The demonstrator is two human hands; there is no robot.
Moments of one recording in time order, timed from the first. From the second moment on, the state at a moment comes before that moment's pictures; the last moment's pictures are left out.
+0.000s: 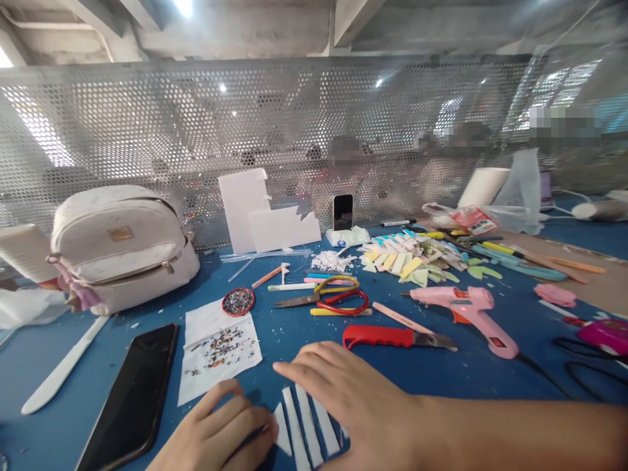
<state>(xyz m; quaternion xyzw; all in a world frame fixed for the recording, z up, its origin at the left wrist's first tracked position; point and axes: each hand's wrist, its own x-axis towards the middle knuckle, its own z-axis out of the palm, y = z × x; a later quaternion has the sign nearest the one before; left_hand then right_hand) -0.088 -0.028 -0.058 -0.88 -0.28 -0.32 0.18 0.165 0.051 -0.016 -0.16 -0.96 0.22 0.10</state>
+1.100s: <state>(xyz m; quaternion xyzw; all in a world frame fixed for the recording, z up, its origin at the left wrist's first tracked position) -0.079 -0.036 -0.040 -0.88 -0.34 -0.30 0.14 0.189 0.062 -0.006 -0.21 -0.95 0.23 0.05</state>
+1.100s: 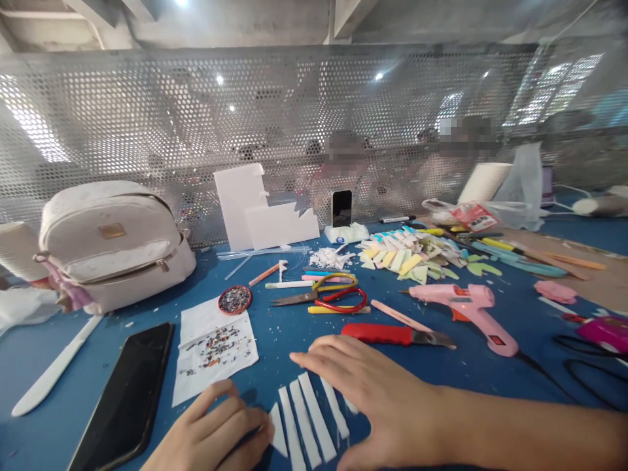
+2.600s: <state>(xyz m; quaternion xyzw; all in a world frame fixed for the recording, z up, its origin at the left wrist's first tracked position) -0.080 -0.028 -0.043 -0.88 -0.29 -0.34 0.16 0.212 0.074 0.015 -0.25 -0.94 0.23 0.08</state>
